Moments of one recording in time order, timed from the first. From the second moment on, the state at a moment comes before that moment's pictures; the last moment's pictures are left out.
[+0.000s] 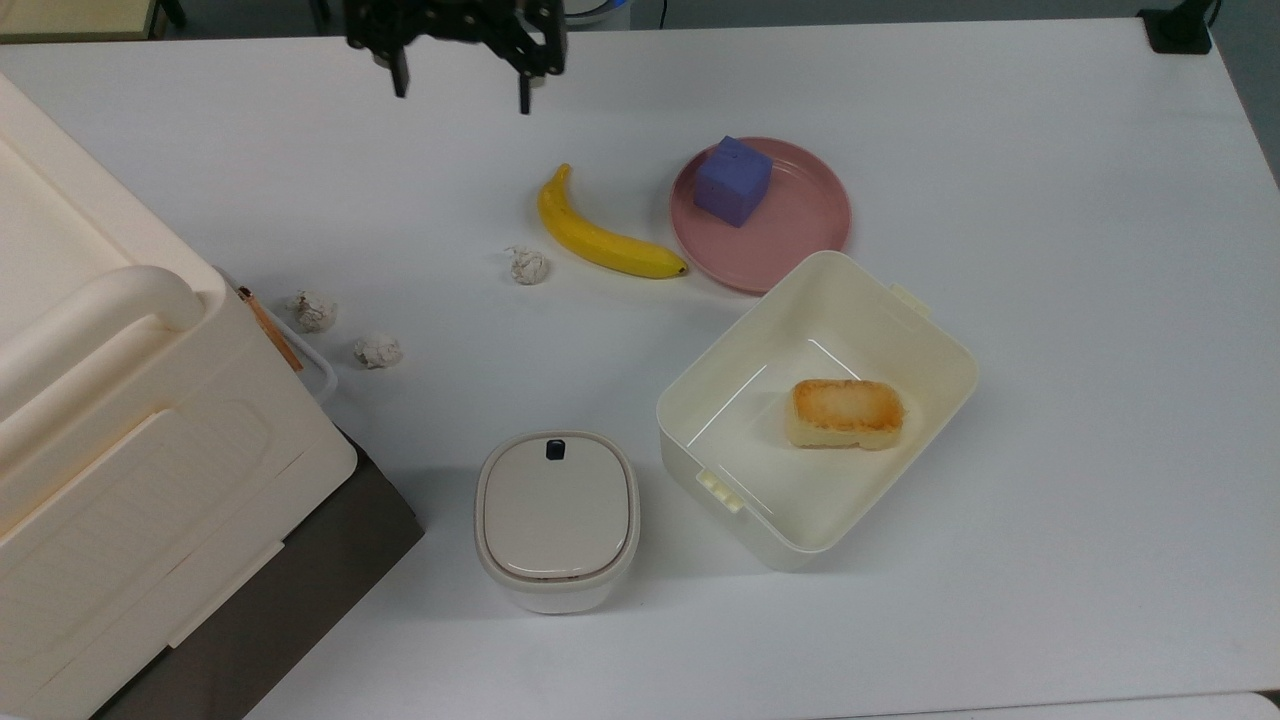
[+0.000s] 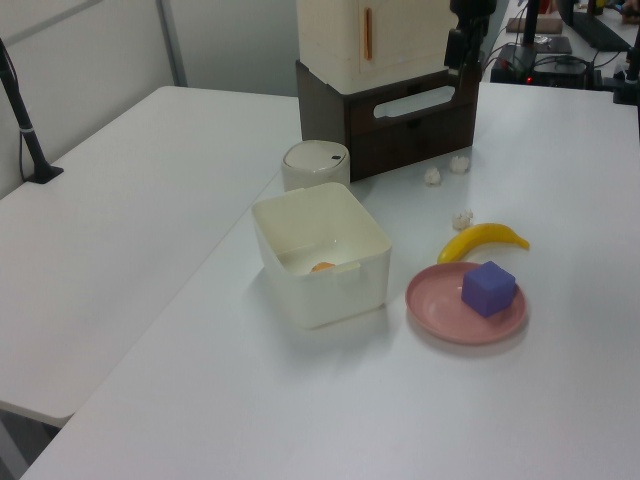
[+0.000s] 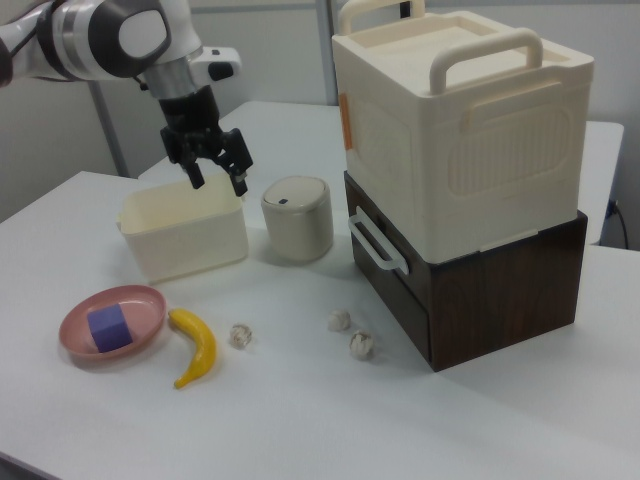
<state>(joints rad) 0.05 0.04 -0.06 -1.63 -0.09 1.76 0.06</state>
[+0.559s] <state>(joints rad) 0.10 0.05 0.03 -1.69 -0.09 1.57 0.06</state>
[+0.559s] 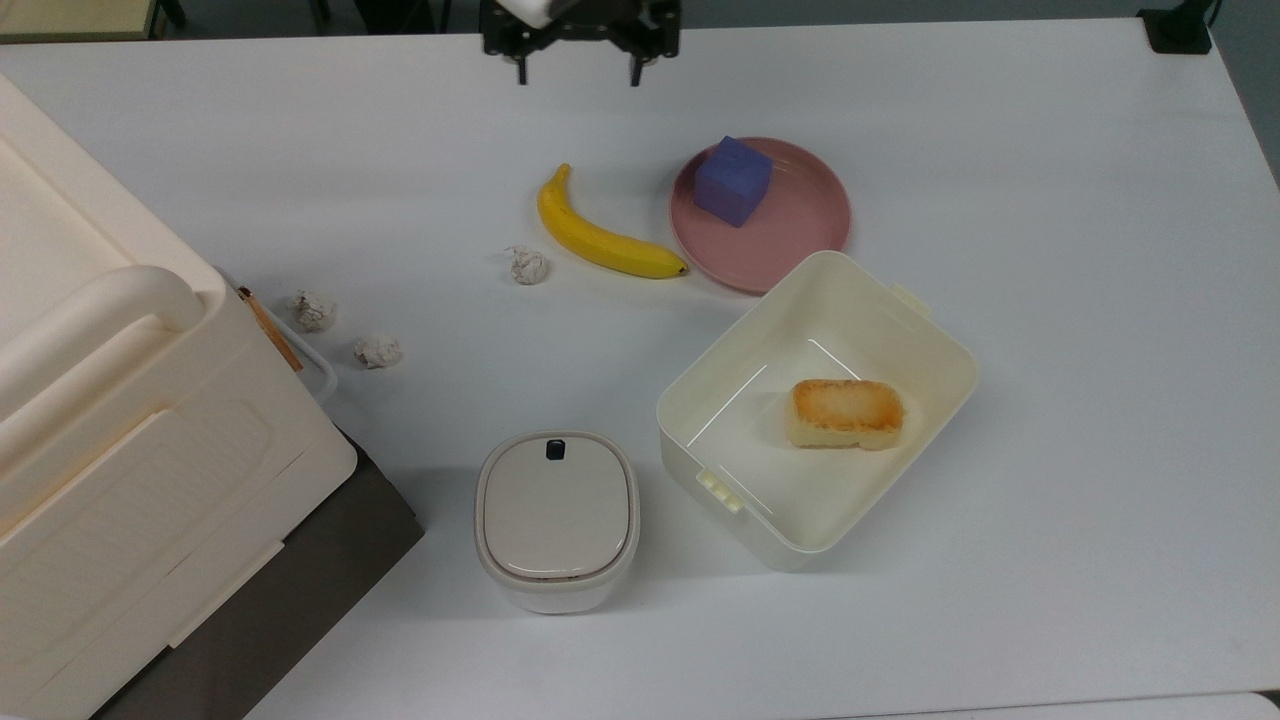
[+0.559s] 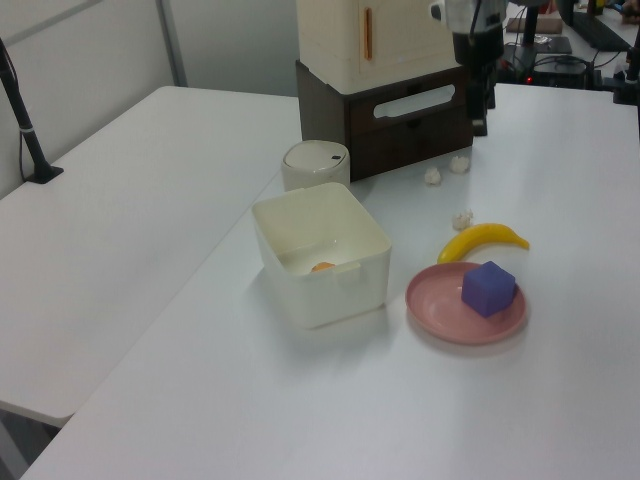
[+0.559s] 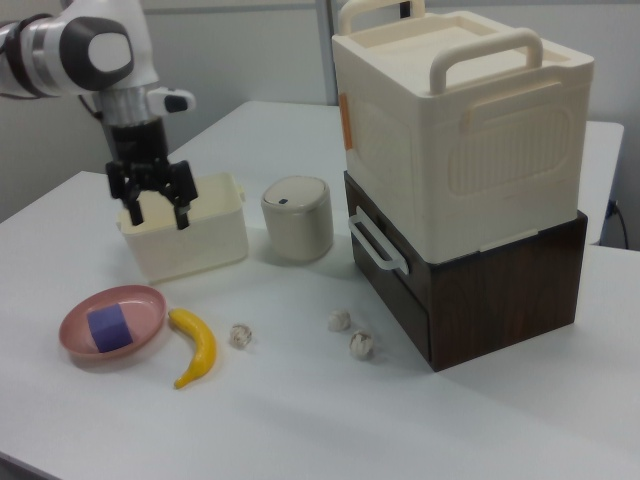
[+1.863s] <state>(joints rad) 0.17 0.08 0.28 -2.00 -0.09 1.75 -0.07</state>
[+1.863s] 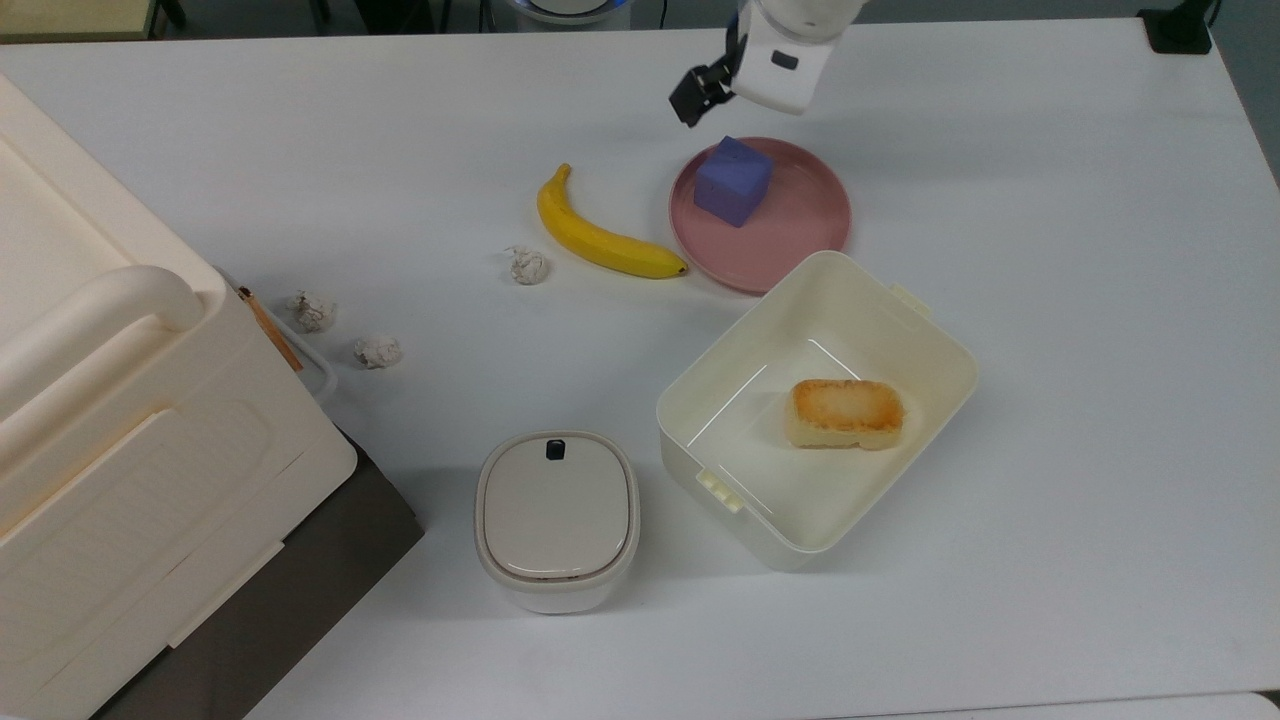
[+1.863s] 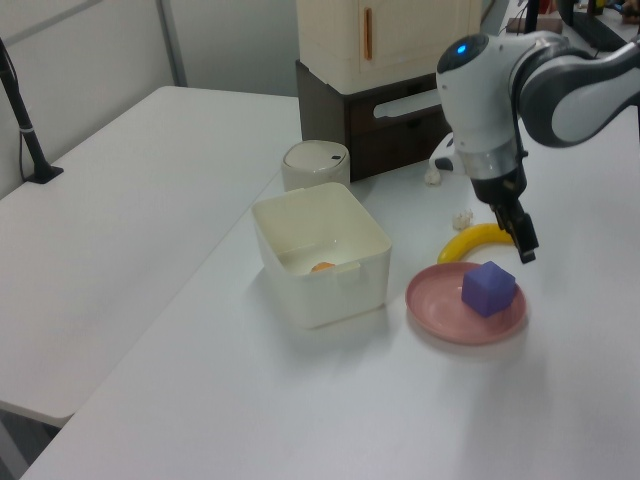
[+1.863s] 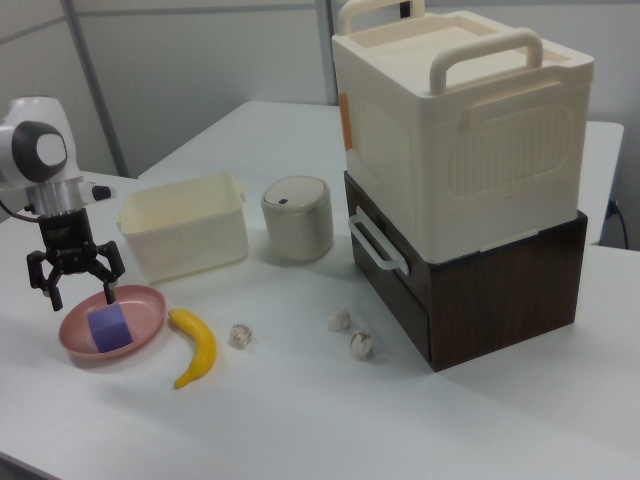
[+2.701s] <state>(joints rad) 0.22 0.20 0.29 -2.11 -0.42 2.12 0.35</state>
